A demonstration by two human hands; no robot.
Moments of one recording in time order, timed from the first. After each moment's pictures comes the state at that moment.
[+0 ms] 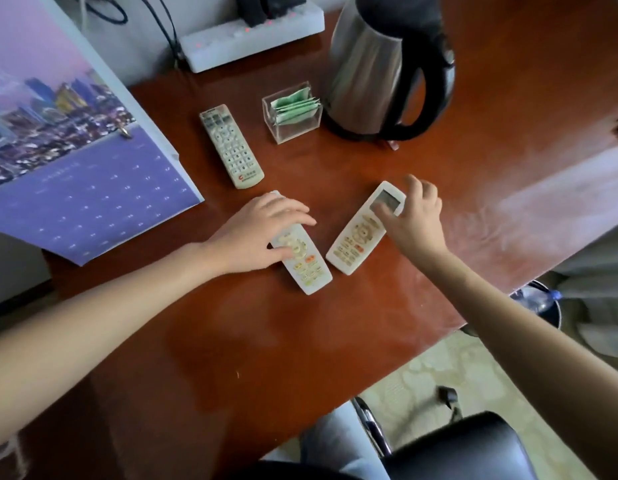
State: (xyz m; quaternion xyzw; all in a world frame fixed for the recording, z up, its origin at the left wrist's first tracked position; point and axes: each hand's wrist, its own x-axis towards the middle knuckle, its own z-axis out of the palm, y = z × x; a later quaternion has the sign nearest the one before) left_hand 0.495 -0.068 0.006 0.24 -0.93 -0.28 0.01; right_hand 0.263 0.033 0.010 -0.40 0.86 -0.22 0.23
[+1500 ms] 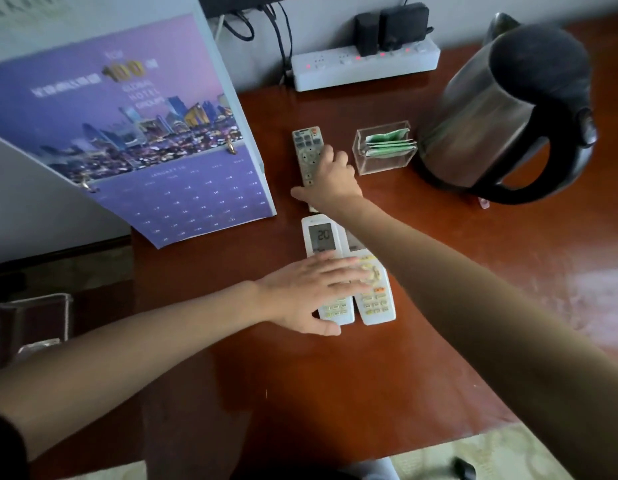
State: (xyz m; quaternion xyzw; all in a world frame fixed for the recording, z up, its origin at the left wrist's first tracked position) left_hand 0.518 -0.048 -0.010 0.15 -0.96 -0.20 -0.11; right_hand 0.405 -0.148 0.003 -0.60 0.73 -0.07 0.32
